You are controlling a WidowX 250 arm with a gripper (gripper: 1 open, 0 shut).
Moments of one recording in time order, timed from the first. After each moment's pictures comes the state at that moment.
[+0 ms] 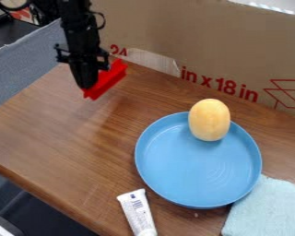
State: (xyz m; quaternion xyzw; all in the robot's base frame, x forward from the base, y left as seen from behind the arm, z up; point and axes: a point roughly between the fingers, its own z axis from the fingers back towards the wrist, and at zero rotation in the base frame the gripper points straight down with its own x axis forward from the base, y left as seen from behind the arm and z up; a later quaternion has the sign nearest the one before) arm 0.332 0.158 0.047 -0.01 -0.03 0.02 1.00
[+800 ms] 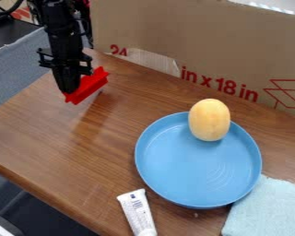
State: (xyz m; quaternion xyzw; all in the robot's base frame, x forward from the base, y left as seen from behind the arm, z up) arm 0.316 0.187 0.040 0.00 0.01 0.05 1.00
